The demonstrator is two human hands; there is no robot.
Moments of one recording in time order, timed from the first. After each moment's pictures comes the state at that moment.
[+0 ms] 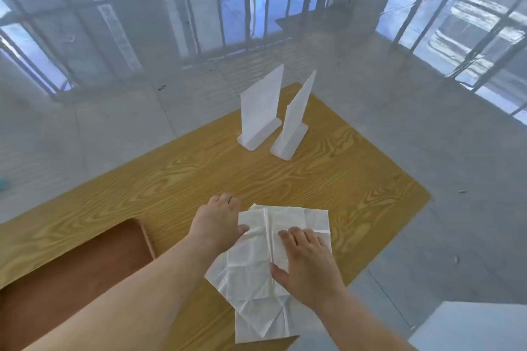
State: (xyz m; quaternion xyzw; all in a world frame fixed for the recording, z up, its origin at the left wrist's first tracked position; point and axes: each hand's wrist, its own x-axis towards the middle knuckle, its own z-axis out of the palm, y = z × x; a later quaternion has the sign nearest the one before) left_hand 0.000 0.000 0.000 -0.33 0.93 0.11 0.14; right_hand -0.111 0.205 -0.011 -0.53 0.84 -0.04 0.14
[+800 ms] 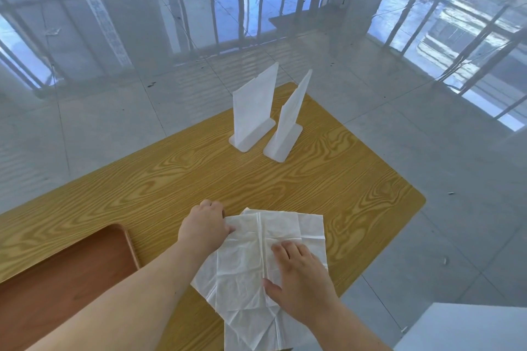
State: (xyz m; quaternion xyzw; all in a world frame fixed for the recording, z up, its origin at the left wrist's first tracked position) left_hand -0.003 -0.018 -0.039 -0.44 0.86 0.22 0.11; right_hand -0.112 0.210 -0.040 -0.53 0.83 -0.04 0.17
